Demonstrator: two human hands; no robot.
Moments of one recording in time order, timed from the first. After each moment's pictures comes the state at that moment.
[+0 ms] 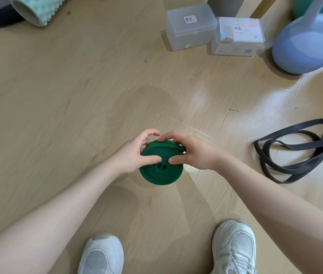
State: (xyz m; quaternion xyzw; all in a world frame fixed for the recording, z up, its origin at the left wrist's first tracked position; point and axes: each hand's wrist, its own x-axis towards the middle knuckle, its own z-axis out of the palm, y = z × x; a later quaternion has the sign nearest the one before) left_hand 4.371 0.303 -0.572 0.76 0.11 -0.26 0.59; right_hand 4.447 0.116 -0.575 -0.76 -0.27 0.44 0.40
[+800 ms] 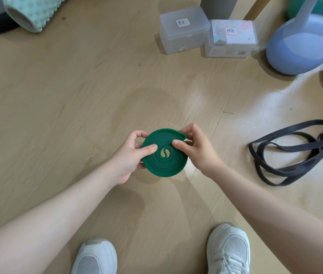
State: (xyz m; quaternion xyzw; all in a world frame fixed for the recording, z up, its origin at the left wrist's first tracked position) left_hand 4.383 0.275 -0.571 0.58 0.30 -0.20 0.73; right_hand 4.443 0.100 -0.589 -0.71 -0.03 0.30 0.64
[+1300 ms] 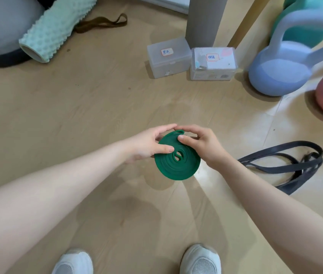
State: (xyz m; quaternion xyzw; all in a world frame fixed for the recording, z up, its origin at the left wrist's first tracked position) left_hand 4.480 0.198 -0.512 0.71 0.14 -0.31 0.61; right_hand 4.527 0.029 -0.555 -0.68 -0.08 0.31 0.66
